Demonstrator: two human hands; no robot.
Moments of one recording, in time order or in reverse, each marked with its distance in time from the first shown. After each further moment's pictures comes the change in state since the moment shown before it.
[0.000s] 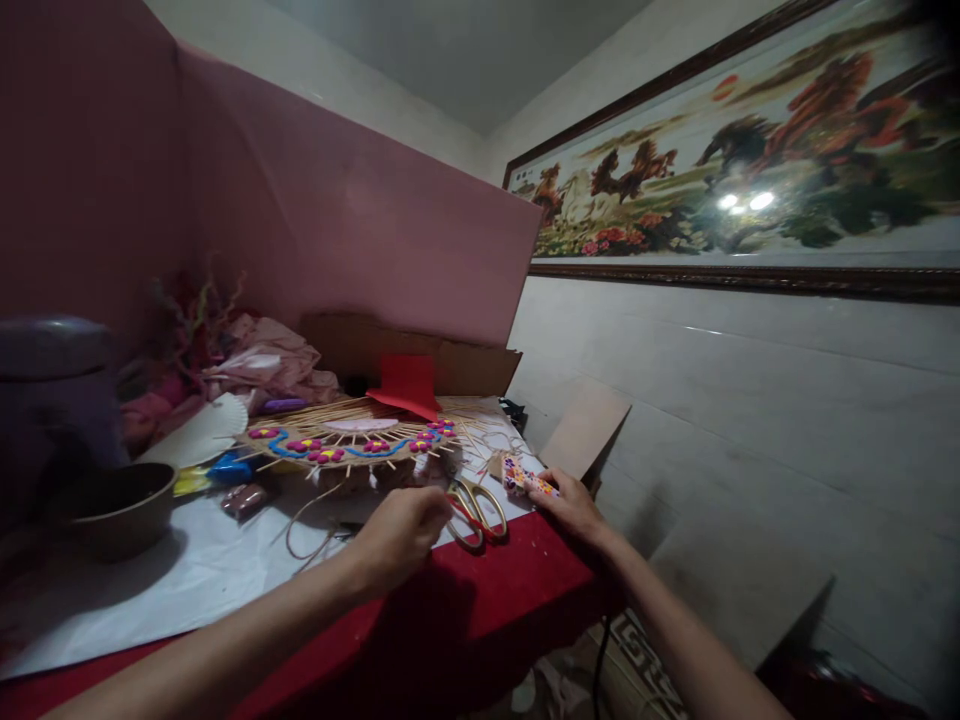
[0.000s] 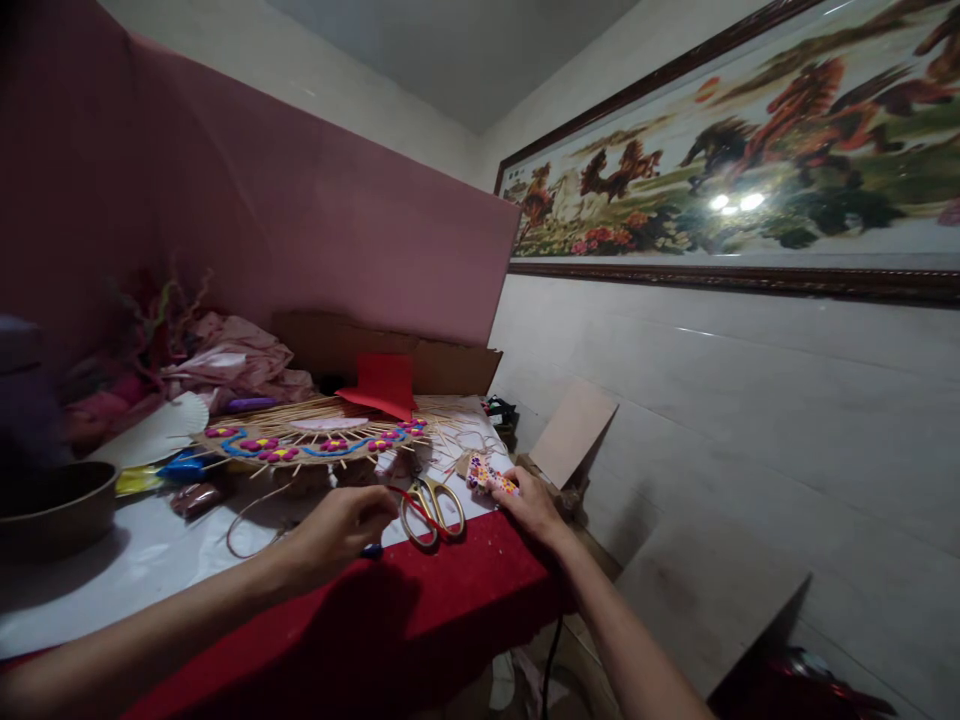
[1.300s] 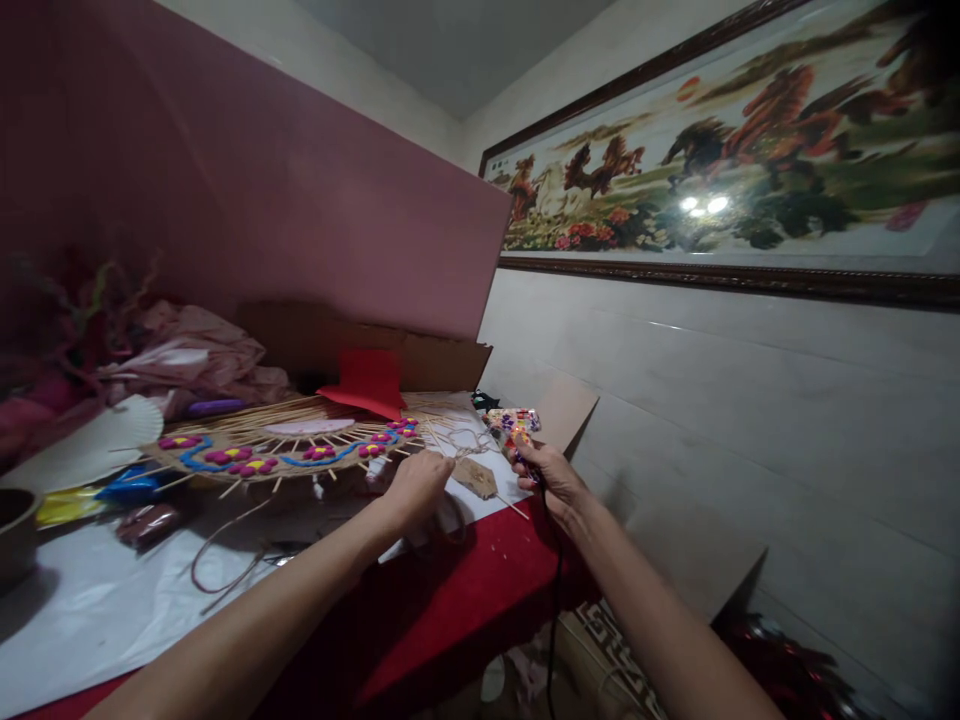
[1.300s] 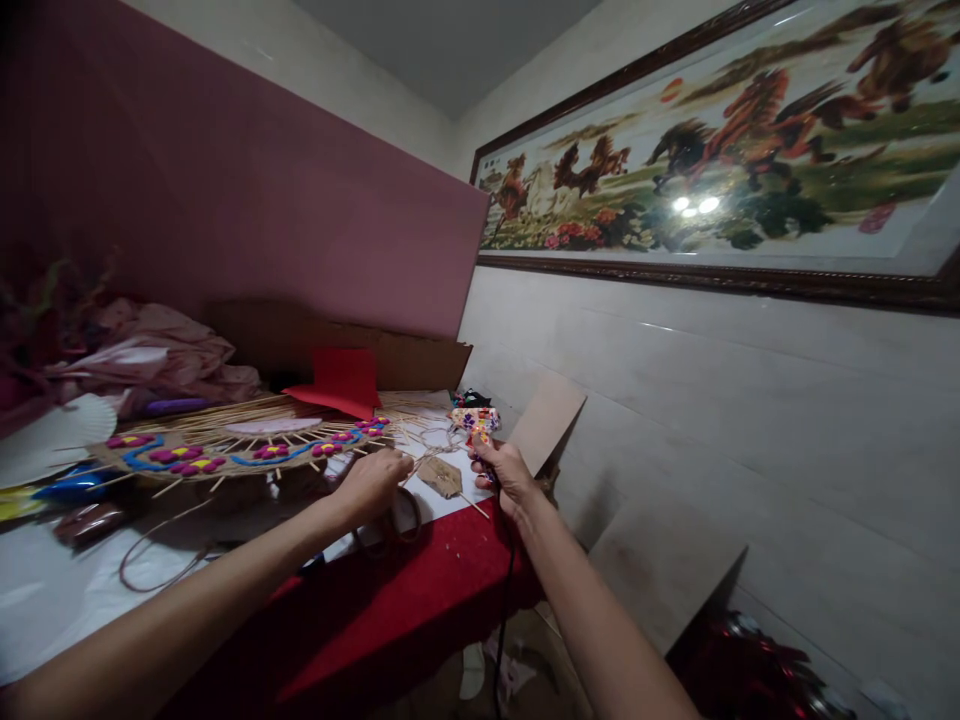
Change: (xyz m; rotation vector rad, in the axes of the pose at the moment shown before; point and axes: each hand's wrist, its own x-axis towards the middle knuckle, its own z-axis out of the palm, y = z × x) left_hand 0.106 0.007 0.048 0.656 -0.063 0.116; right_hand 0.019 -0.034 -0.040 1.327 -0.025 0.328
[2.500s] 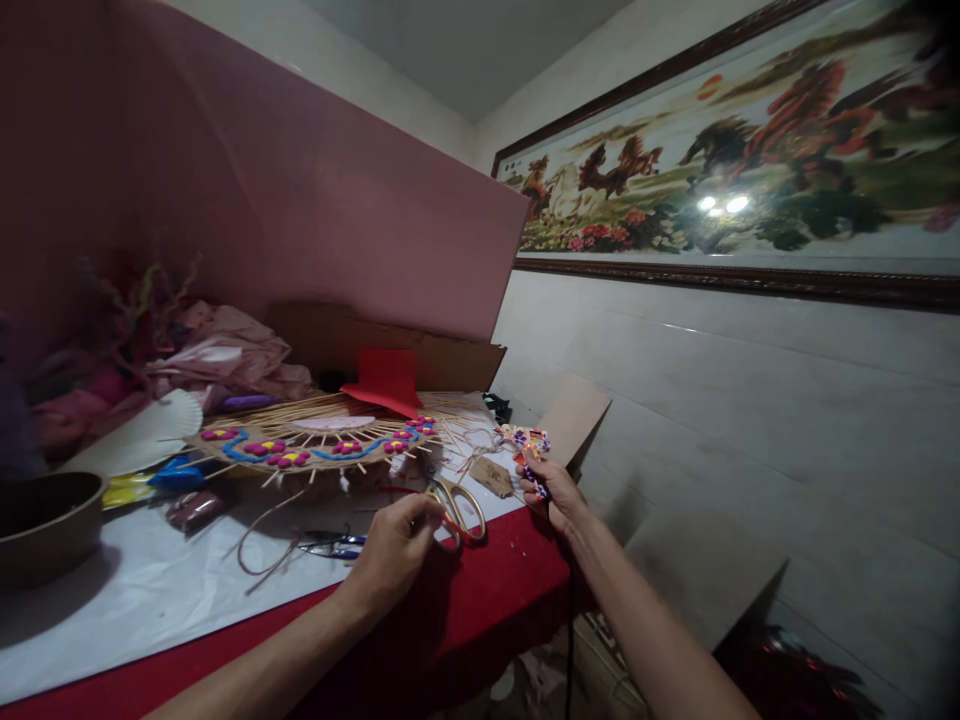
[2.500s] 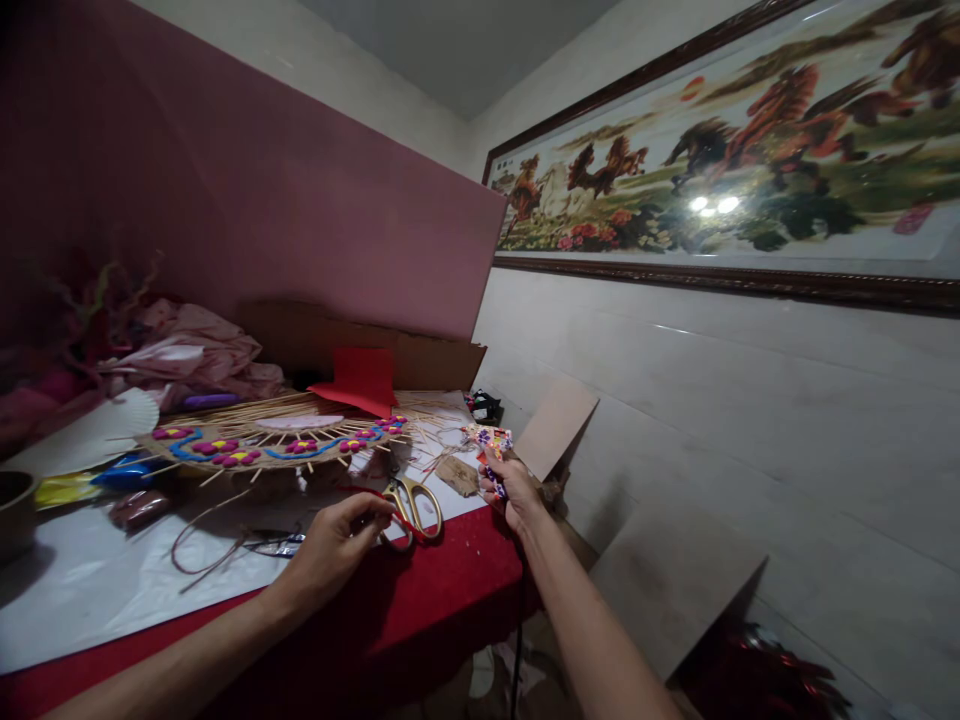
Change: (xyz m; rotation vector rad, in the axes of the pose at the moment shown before) left_hand -0.092 -0.002 0.014 -0.930 0.329 -0.228; right_hand 0.007 0.041 -0.004 0.092 0.035 0.093
